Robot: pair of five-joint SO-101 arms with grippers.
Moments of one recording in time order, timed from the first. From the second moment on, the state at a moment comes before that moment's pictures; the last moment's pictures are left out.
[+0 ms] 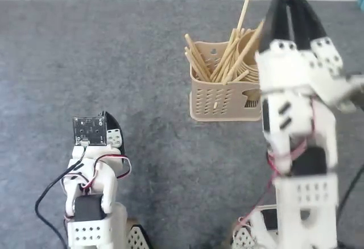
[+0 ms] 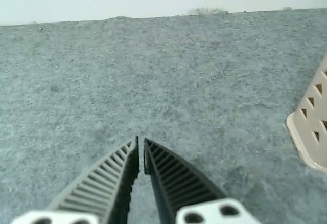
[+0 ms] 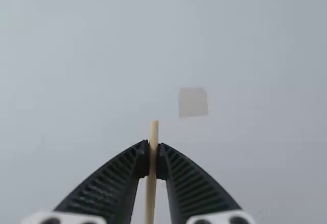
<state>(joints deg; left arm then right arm) -10.7 -103.4 93.6 48.8 0.6 -8.5 -51.3 34.5 3.4 -12.8</state>
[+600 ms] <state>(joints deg) -10.6 -103.4 96.8 42.7 0.6 -9.0 -35.9 38.2 1.6 -12.4</state>
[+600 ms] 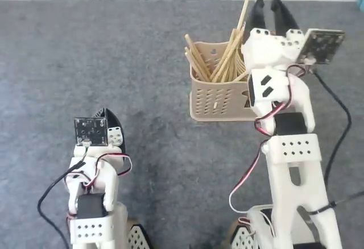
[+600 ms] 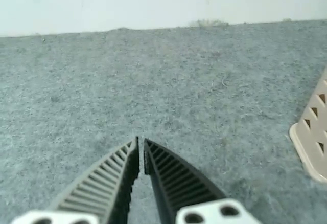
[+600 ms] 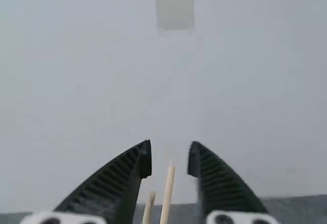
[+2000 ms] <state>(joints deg) -3.4 -103.4 96.8 45.5 0.2 2.8 -103.6 92.0 64.3 3.6</state>
